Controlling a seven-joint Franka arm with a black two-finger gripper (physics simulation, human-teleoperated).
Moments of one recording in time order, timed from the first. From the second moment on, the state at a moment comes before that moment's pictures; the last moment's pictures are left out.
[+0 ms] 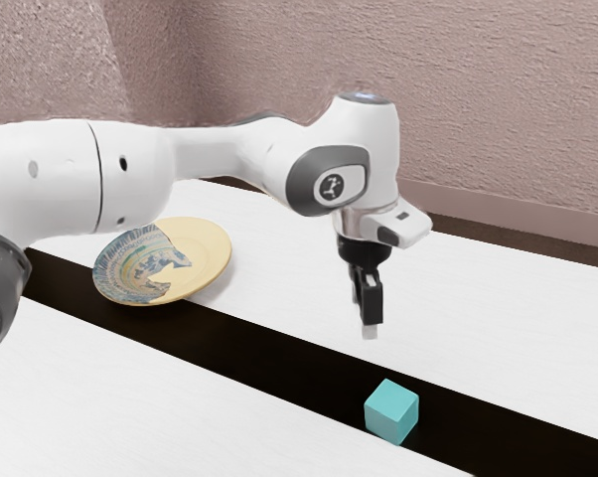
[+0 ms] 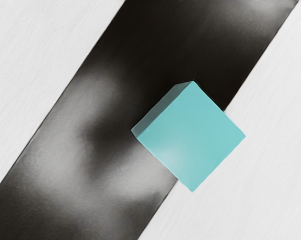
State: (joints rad) arm -0.41 0.42 -0.09 -1.52 -0.04 1.82 0.49
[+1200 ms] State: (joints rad) arm -0.44 0.62 -0.12 -1.67 -0.07 2.20 -0.23
